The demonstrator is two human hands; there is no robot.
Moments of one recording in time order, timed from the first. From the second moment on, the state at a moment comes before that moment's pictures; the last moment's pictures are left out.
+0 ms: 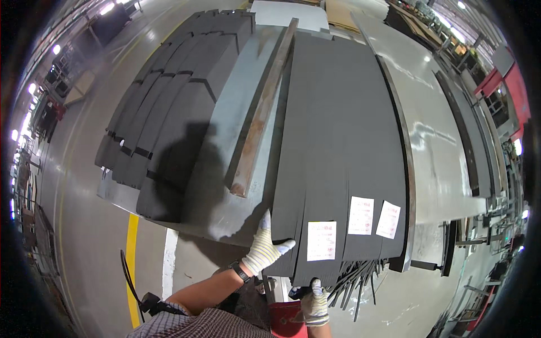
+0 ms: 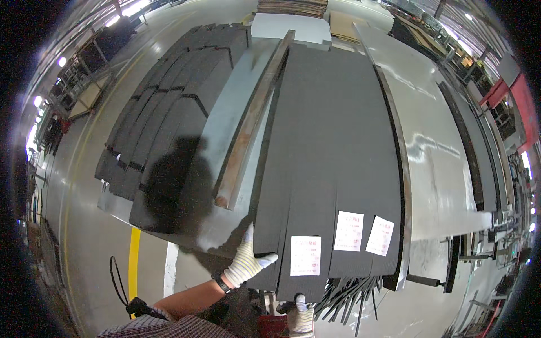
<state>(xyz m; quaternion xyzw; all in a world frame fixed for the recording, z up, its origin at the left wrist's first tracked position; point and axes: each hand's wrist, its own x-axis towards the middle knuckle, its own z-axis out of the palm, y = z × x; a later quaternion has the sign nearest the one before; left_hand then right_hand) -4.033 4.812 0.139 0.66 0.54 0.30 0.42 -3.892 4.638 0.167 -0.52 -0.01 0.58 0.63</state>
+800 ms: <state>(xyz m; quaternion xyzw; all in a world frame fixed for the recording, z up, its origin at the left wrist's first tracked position) -4.037 4.805 0.143 0.65 0.53 0.30 0.45 -3.878 4.638 0.128 -0.52 0.05 0.57 0.63</state>
